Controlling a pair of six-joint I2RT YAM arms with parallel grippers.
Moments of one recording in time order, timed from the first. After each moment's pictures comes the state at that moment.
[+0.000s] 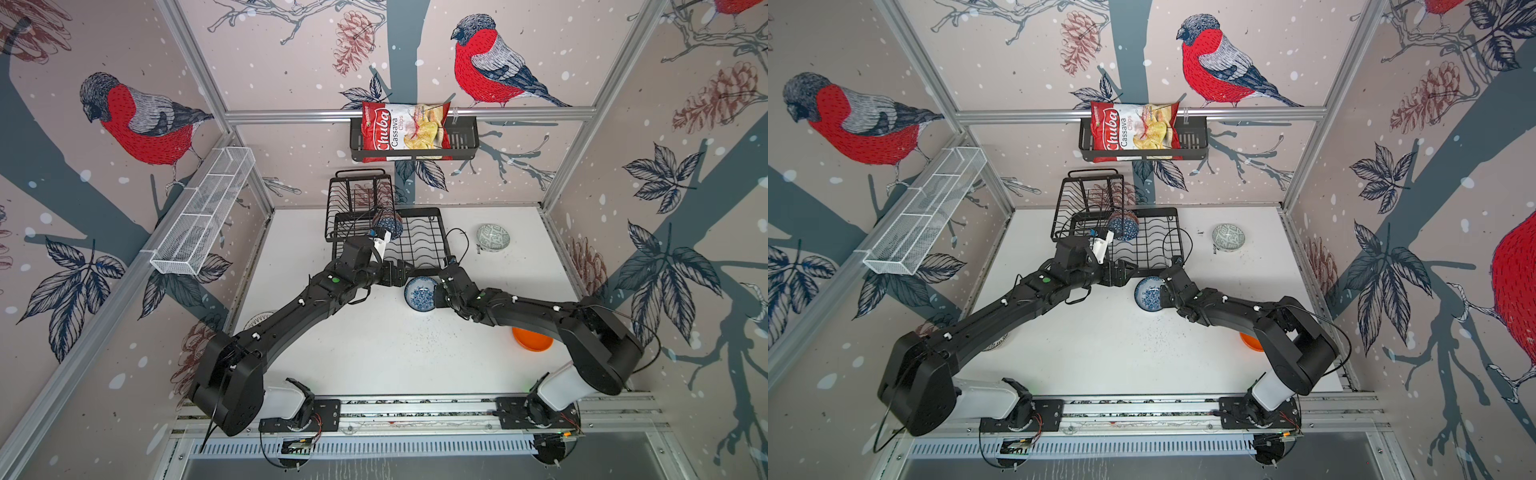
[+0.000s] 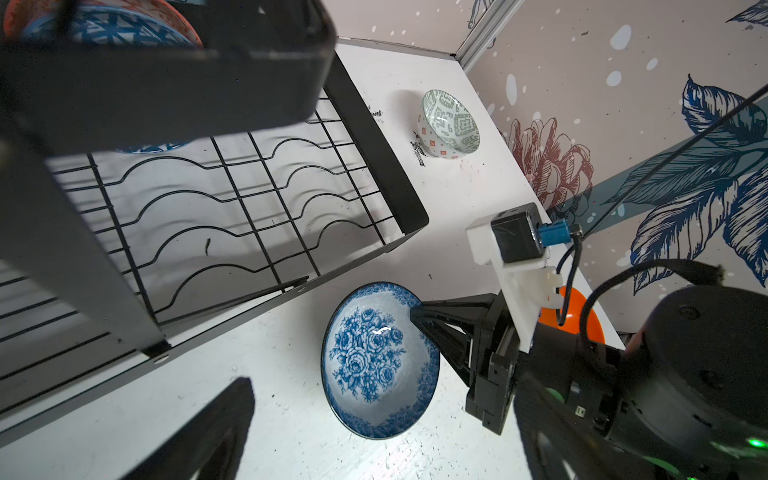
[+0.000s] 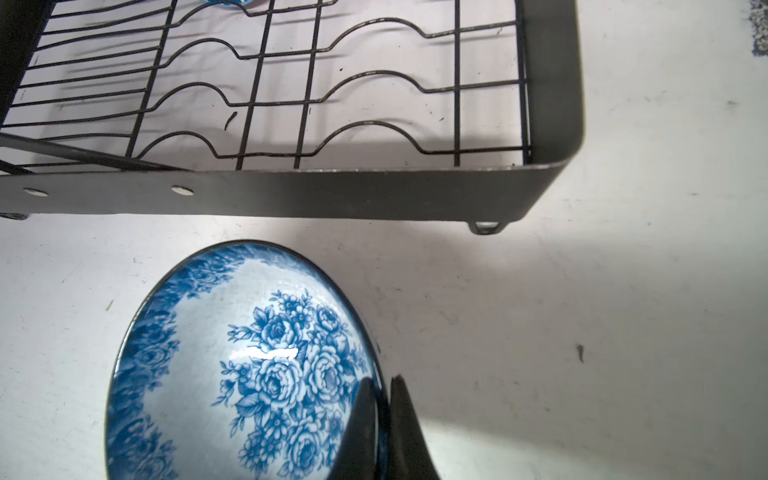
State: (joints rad) left arm -0.56 1.36 0.97 -0.17 0.29 -0.41; right arm 0.75 1.58 0.78 -0.05 0.21 0.50
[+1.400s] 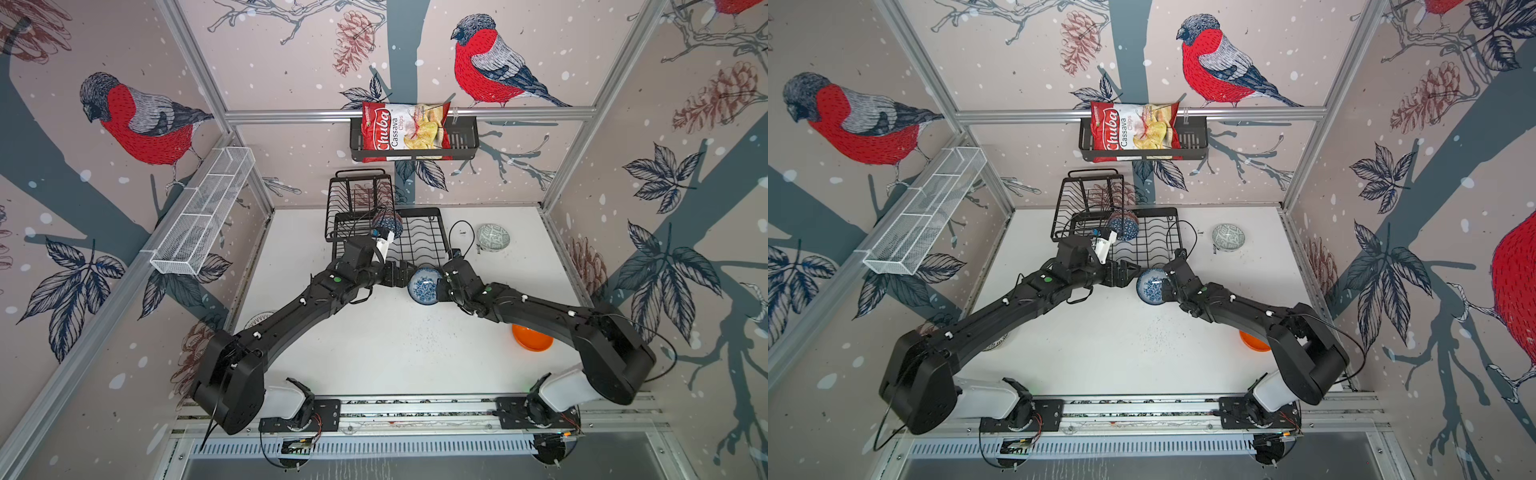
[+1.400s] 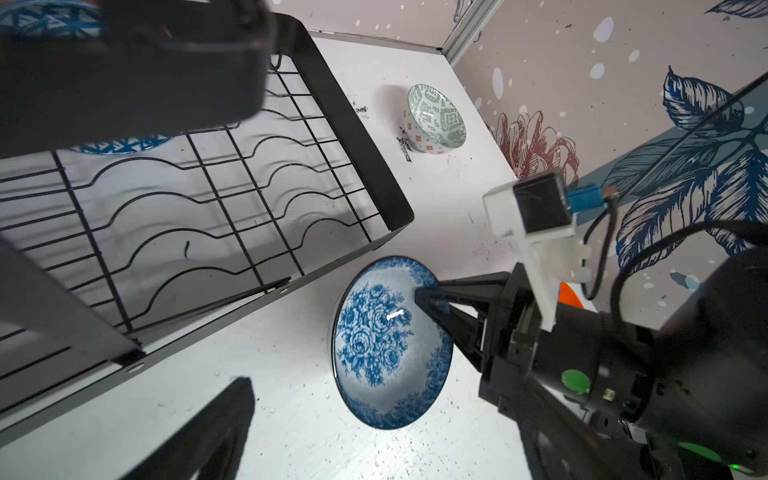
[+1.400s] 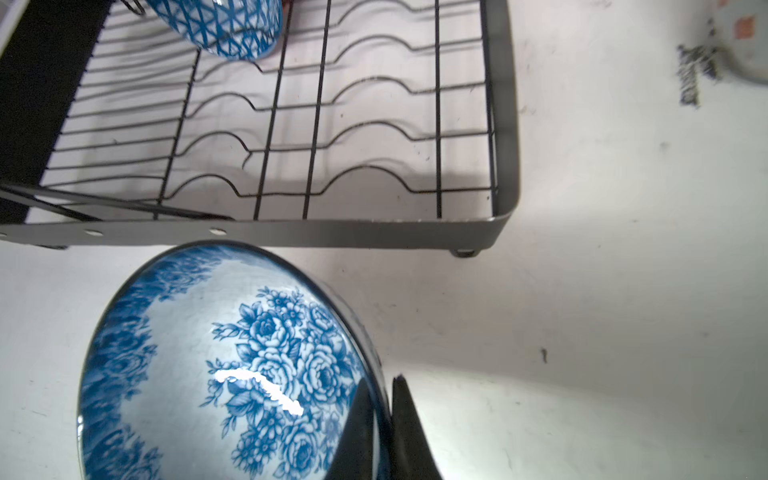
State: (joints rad) left arm -0.60 1.37 0.99 -0.18 0.31 -0.40; right arm 0.73 1.47 0.84 -0.14 0.23 0.50
